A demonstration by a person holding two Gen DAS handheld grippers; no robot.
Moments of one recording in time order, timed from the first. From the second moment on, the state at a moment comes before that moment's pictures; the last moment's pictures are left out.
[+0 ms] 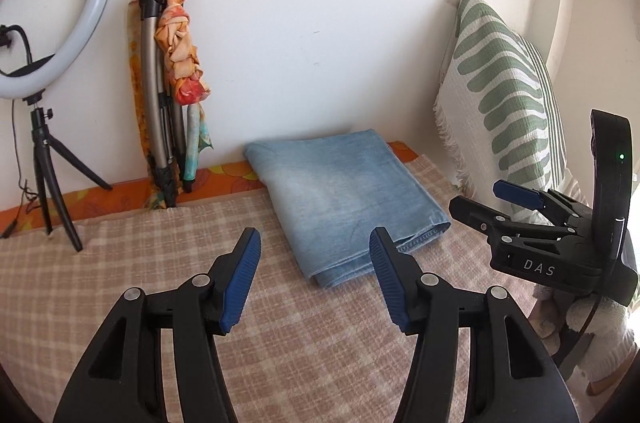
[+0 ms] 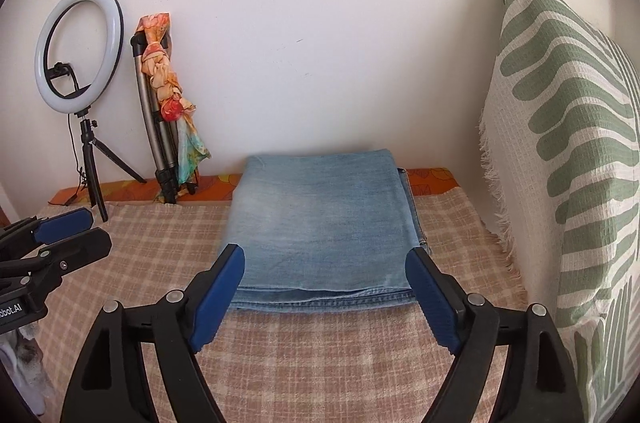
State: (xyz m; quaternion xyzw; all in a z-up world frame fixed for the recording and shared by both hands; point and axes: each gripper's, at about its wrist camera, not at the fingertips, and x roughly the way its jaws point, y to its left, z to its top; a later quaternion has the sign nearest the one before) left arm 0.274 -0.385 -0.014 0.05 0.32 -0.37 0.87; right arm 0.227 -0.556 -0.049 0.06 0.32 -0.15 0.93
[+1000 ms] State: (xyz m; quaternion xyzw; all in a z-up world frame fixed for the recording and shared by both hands) left arm 0.140 -0.254 -0.038 0.07 0.30 -0.36 0.88; right arm 0.093 -0.408 -0.064 0.04 0.29 -0.17 0.94
